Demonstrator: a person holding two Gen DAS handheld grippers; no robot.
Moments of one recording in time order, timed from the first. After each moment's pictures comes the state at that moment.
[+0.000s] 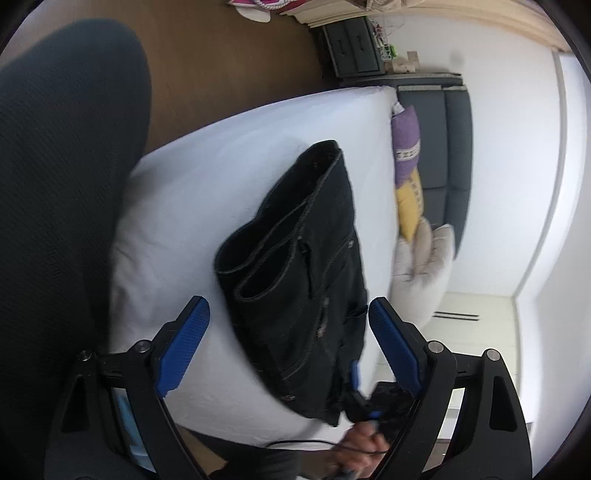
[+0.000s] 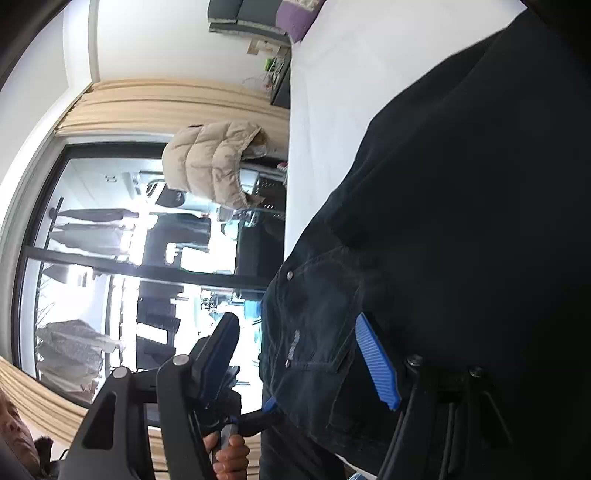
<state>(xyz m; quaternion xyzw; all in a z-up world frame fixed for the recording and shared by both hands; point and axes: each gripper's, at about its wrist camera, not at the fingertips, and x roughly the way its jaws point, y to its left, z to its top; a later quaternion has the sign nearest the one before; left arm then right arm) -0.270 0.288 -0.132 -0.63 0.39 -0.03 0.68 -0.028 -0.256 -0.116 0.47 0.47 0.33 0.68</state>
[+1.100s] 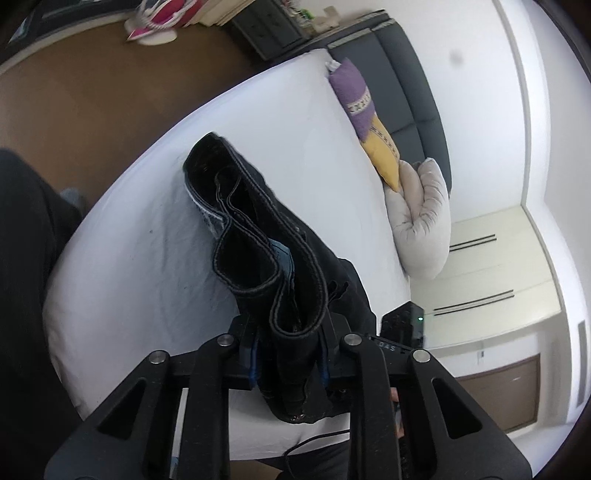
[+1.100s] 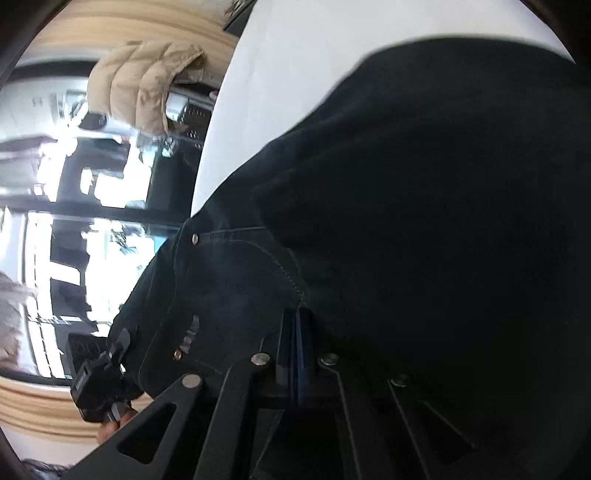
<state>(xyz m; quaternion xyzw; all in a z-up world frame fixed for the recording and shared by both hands) -0.174 0.209 -0.058 -0.47 0.41 -0.11 0.78 0.025 -0.207 -0.140 0.29 0.62 0.27 0.68</state>
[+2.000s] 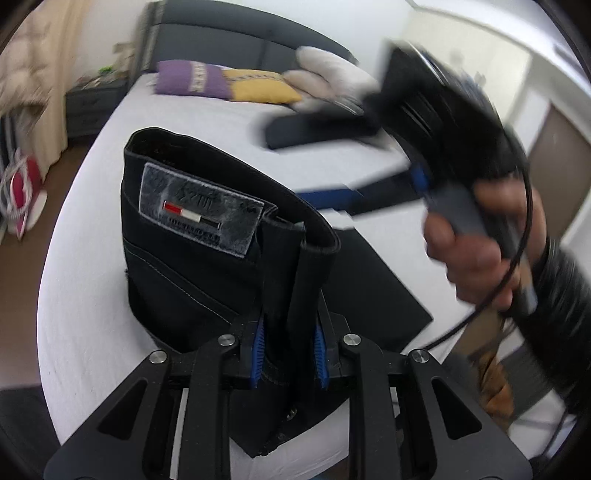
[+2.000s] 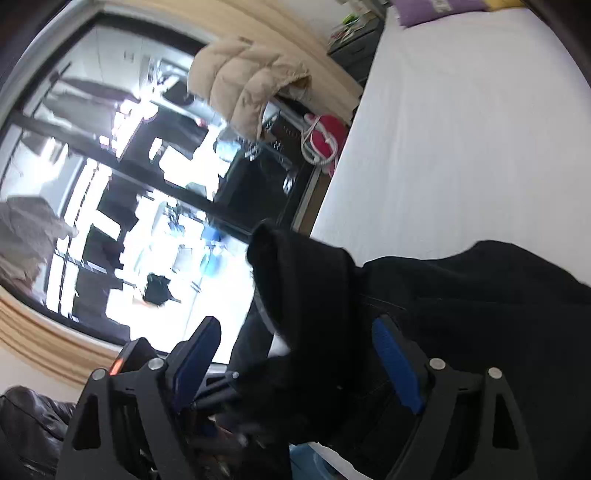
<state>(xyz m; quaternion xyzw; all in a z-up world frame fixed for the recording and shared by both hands) -0.122 -0.070 0.039 -0.06 0.38 -0.27 0.88 0.022 -0.215 0.007 0.21 0.52 0.40 0.72</state>
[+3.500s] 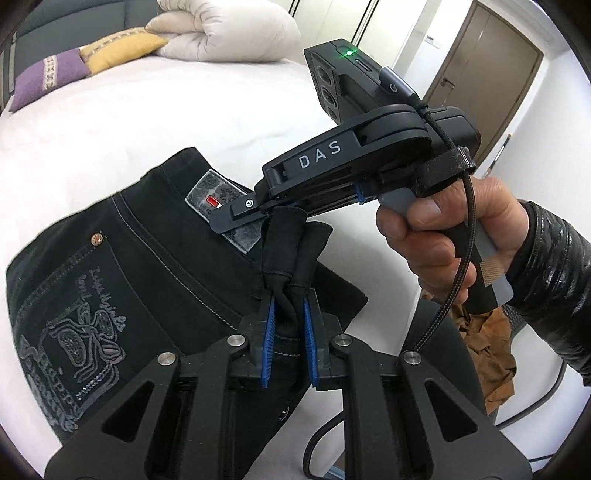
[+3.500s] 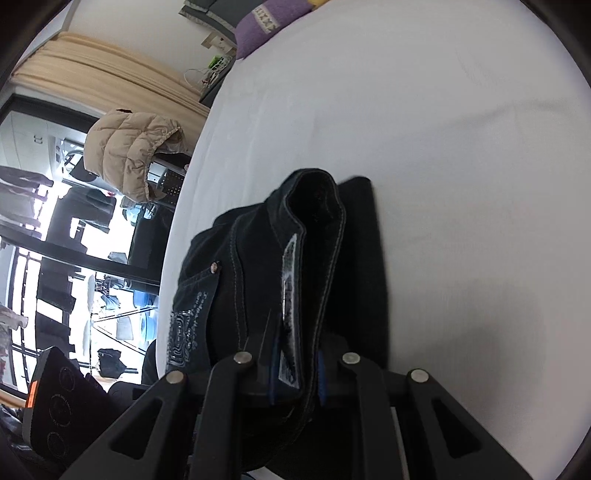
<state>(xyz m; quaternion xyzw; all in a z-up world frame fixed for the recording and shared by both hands) -0.098 -0.325 -0.044 0.07 0.45 -0.44 0.78 -0.029 -0.432 -0.098 0.30 0.54 0.19 0.76</state>
